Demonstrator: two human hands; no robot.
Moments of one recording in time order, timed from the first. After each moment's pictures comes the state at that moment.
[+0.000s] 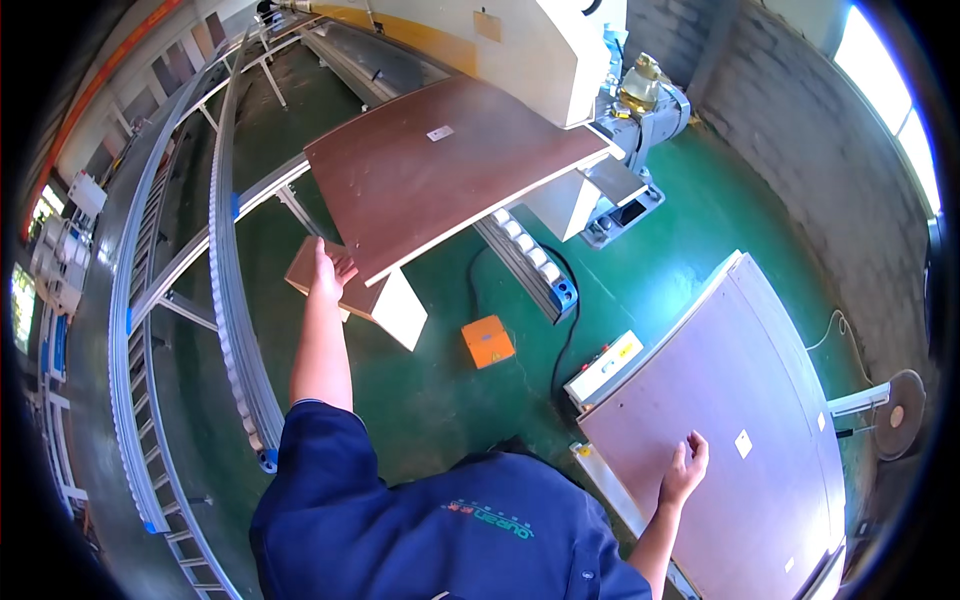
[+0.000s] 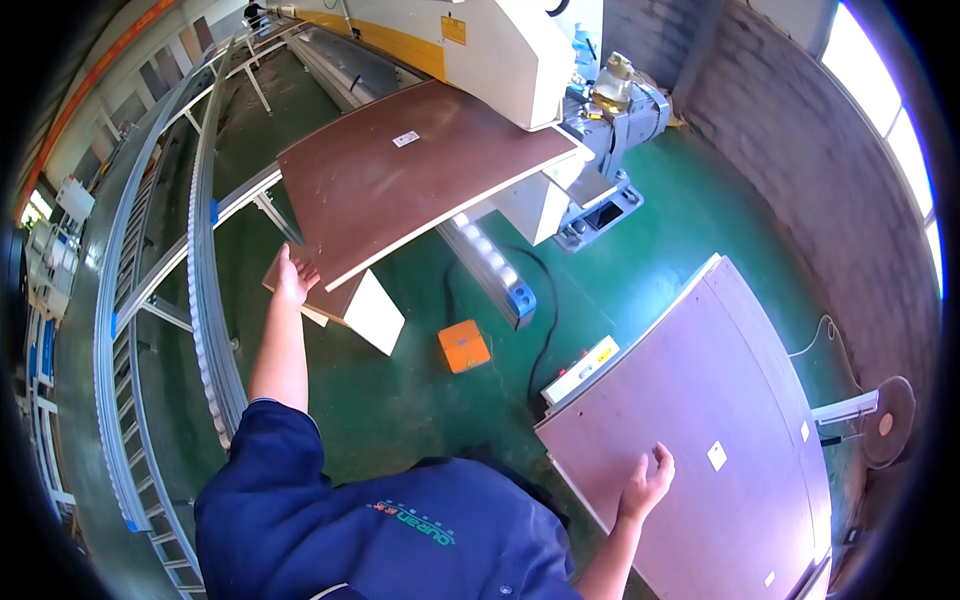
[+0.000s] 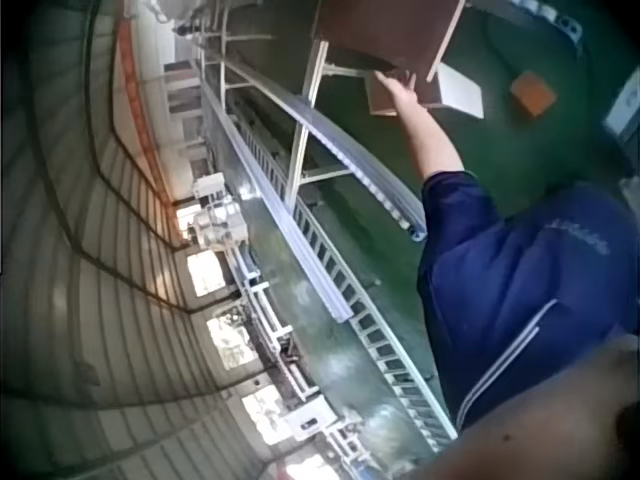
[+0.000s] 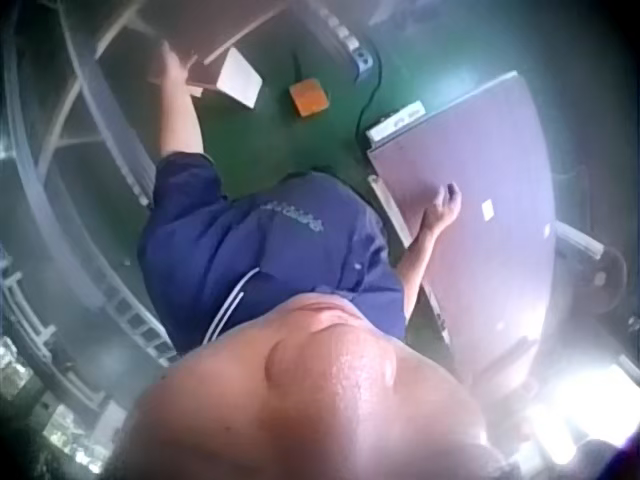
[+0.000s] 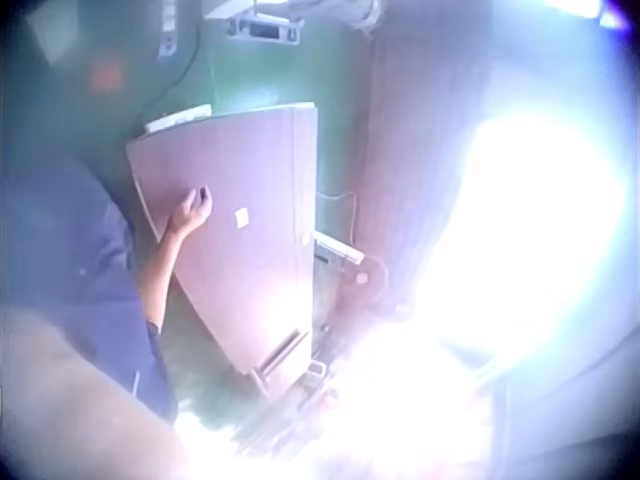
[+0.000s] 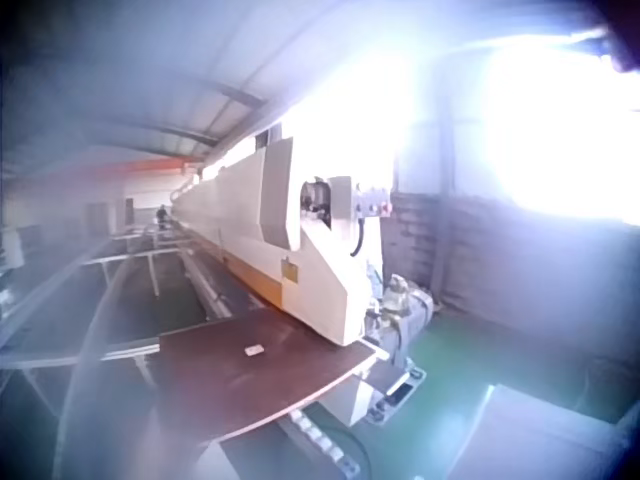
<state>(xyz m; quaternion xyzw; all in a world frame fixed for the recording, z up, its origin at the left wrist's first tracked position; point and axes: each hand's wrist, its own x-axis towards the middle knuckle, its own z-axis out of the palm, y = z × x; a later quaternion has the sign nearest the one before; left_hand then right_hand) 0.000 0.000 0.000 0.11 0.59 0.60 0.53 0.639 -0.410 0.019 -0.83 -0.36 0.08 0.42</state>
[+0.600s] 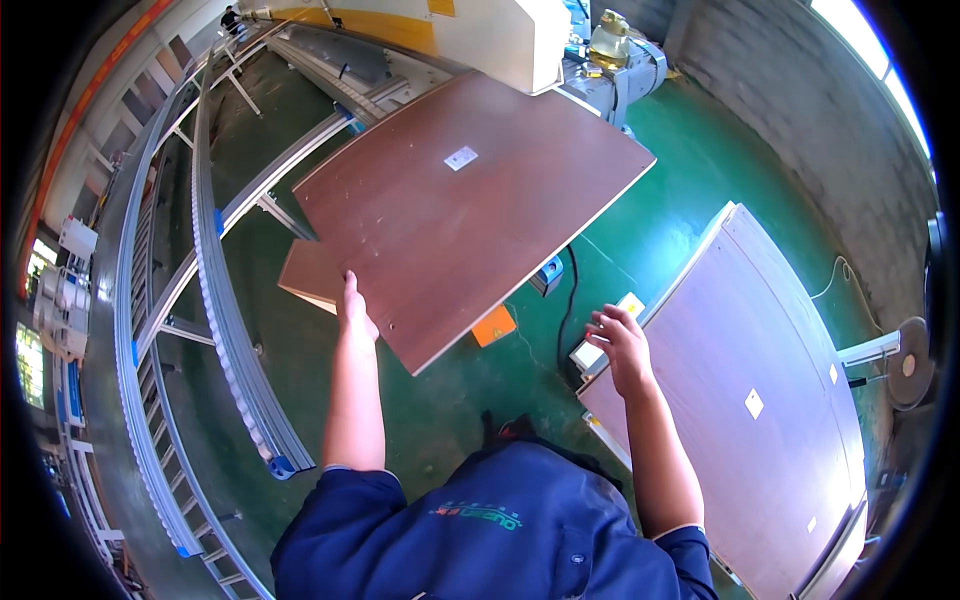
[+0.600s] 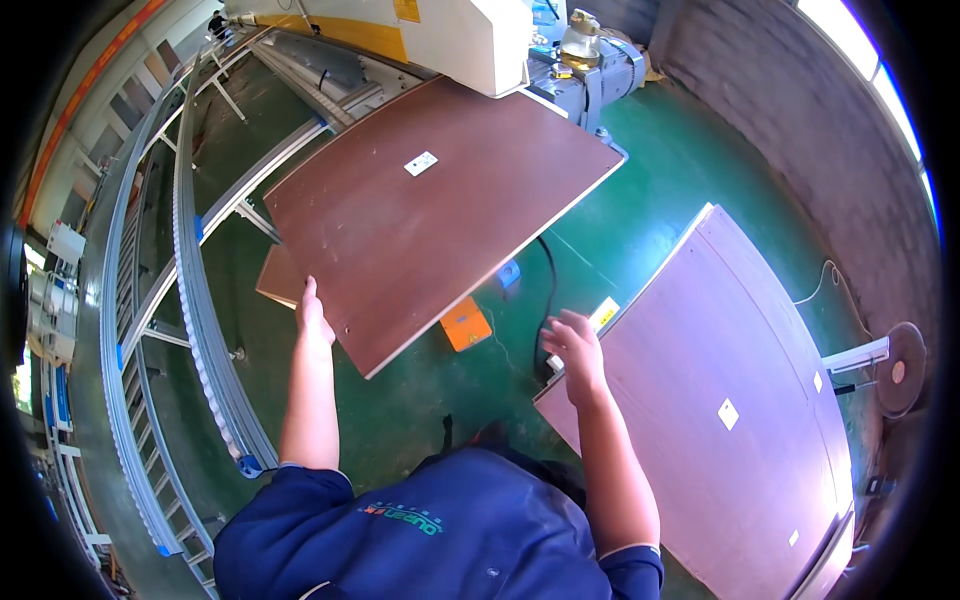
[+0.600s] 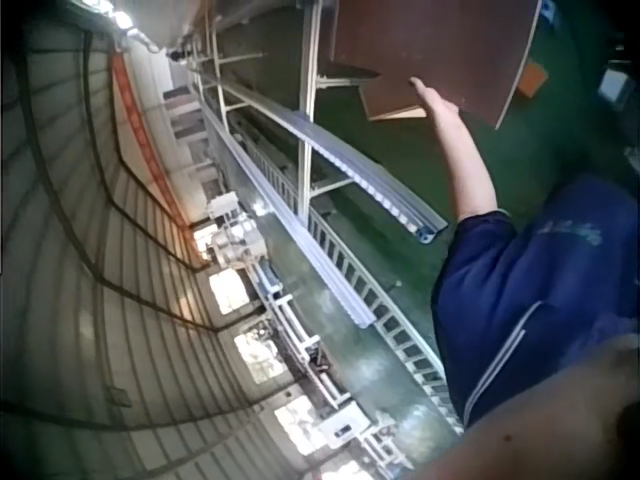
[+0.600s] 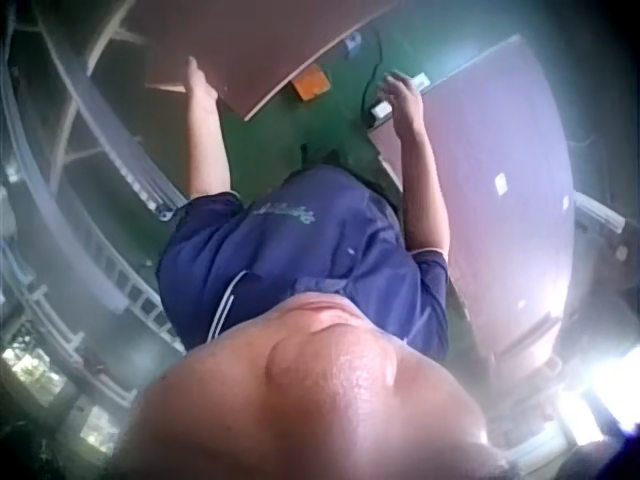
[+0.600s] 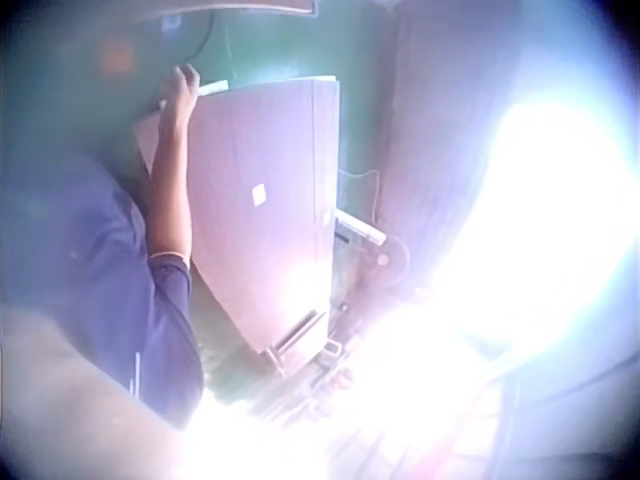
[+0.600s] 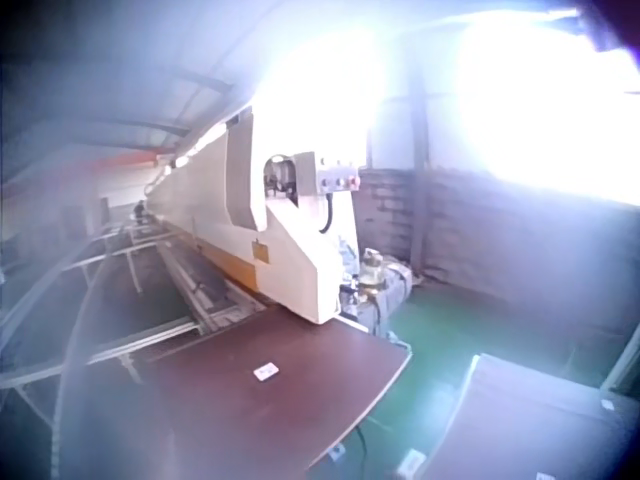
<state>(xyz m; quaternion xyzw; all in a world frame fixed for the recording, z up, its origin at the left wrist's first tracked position) 0.120 -0.092 0.022 0.11 0.60 0.57 0.55 0.549 -0.231 0.045 -0.54 -0.22 0.59 0.56</state>
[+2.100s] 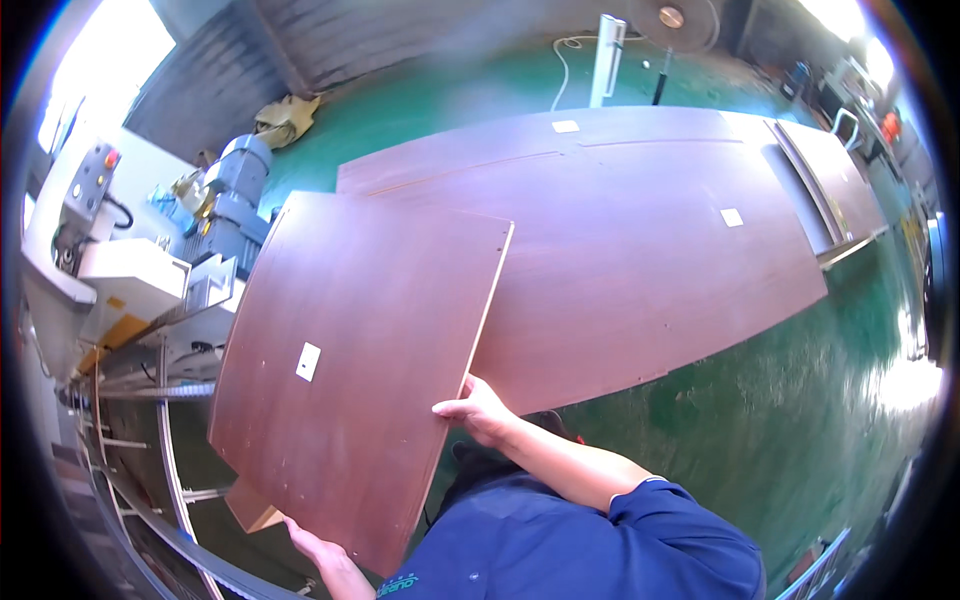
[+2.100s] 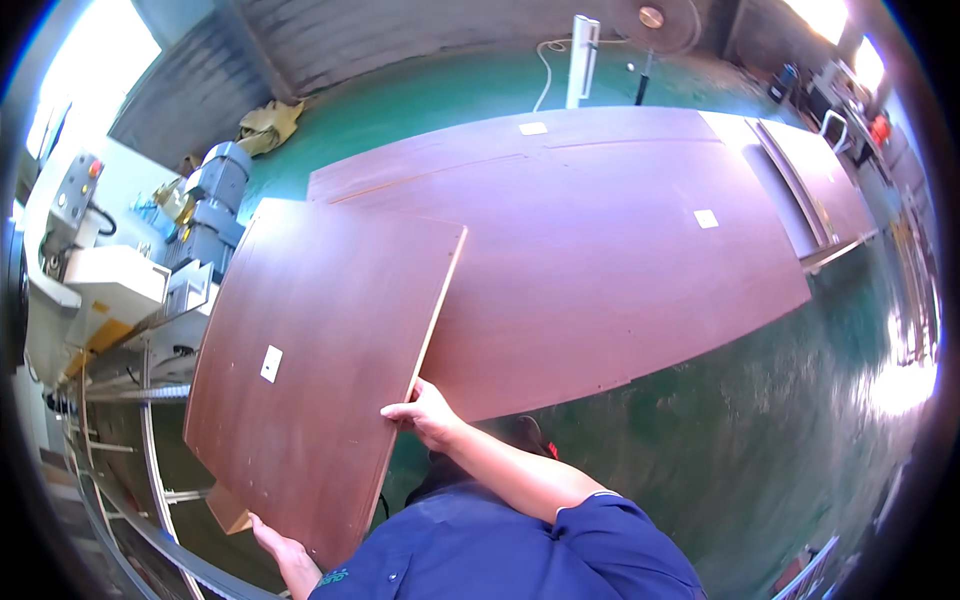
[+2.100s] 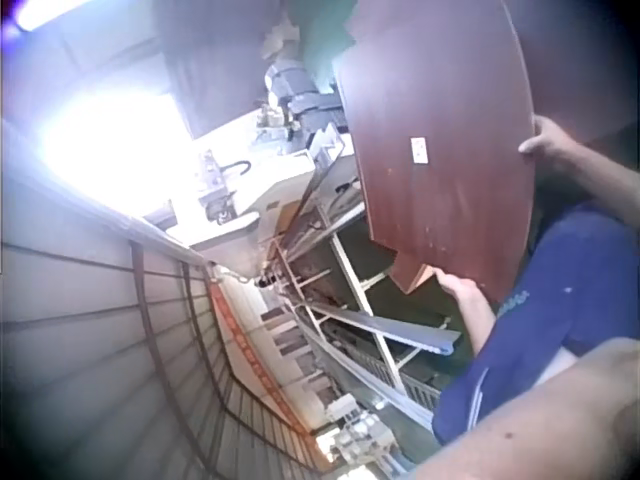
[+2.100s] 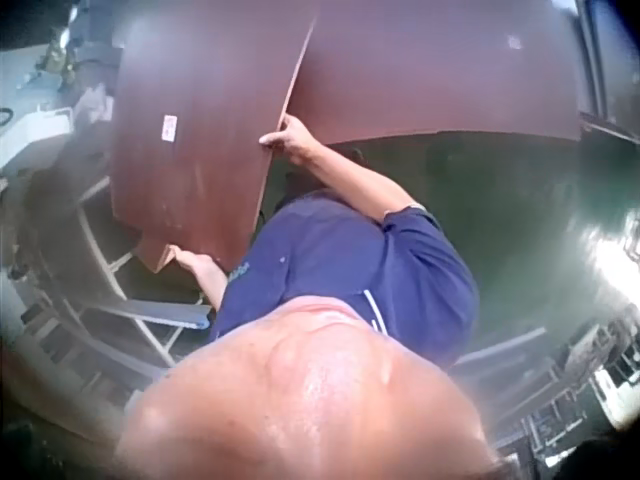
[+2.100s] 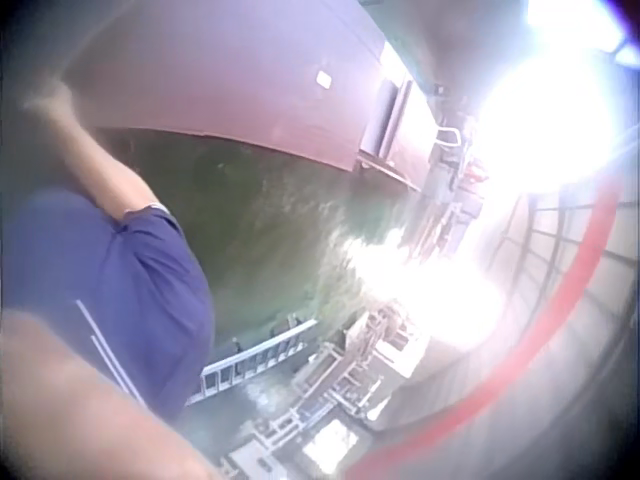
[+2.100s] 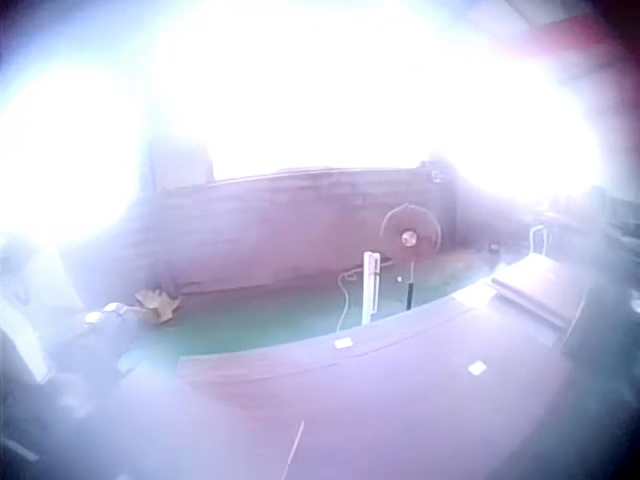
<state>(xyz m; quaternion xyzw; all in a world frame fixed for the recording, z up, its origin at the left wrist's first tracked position) 0.308 -0.381 0.074 0.26 0.59 0.46 0.61 0.663 -0.549 0.037 -0.37 0.00 0.55 0.75</state>
